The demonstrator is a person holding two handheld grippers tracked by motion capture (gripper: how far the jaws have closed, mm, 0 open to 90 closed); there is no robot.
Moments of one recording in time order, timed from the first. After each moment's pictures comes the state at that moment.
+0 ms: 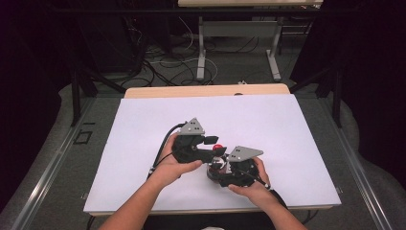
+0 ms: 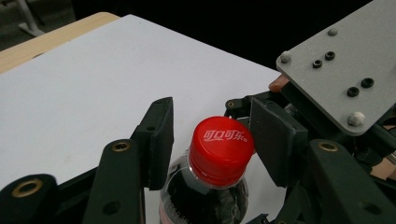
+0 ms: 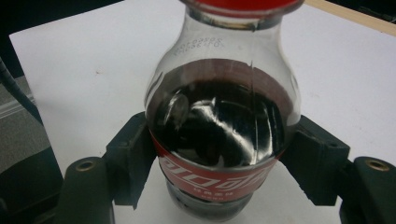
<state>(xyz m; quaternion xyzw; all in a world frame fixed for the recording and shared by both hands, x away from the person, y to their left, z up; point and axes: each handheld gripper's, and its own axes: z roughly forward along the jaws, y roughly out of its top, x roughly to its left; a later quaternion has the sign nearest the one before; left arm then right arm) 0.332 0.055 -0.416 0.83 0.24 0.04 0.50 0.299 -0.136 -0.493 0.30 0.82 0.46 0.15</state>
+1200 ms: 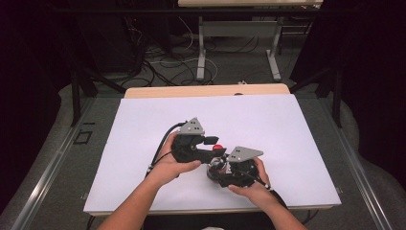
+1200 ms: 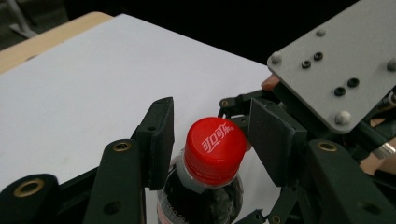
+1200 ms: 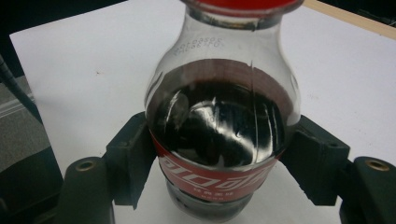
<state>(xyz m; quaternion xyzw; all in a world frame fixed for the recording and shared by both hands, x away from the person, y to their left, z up) 0.335 0.060 -0.411 0.85 0.21 0.03 0.48 0.298 -0.136 -0.493 0.29 0.82 0.46 0.16</state>
